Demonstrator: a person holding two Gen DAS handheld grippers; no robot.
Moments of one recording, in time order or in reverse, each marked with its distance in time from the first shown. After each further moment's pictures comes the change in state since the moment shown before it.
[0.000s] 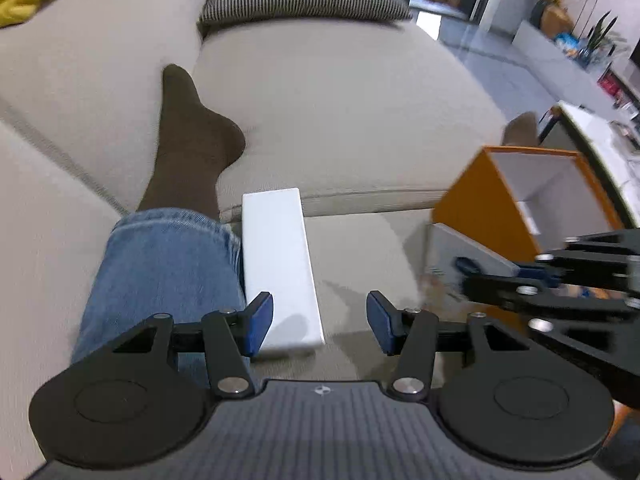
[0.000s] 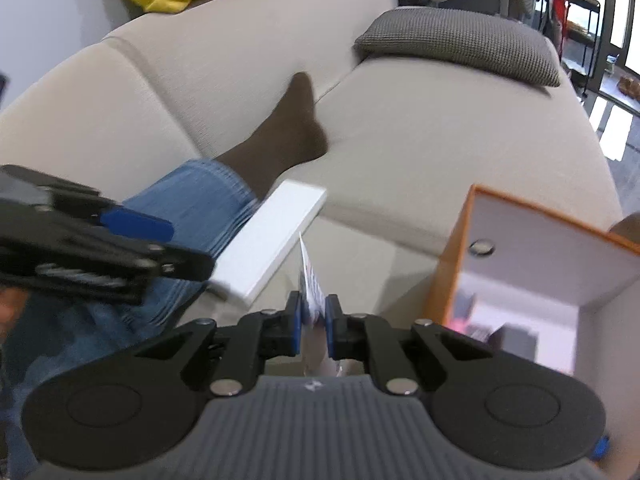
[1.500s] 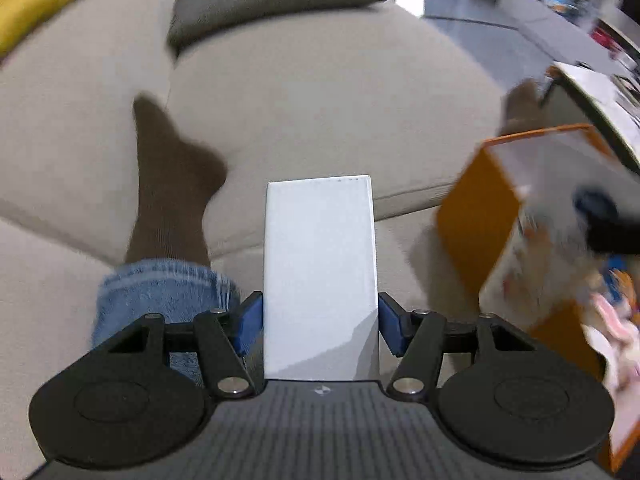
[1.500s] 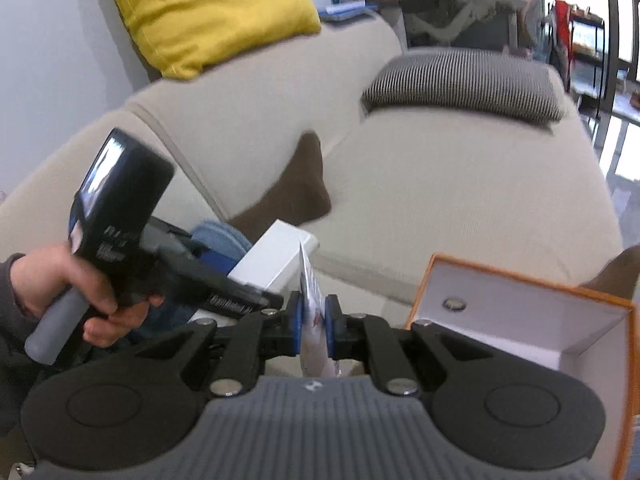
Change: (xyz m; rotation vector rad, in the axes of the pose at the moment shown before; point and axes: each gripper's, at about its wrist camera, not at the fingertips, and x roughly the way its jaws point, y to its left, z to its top) left arm -0.021 -0.035 -0.019 0.175 -0.004 0.047; right arm -0.054 -0.034 0.017 0.008 -0.144 0.096
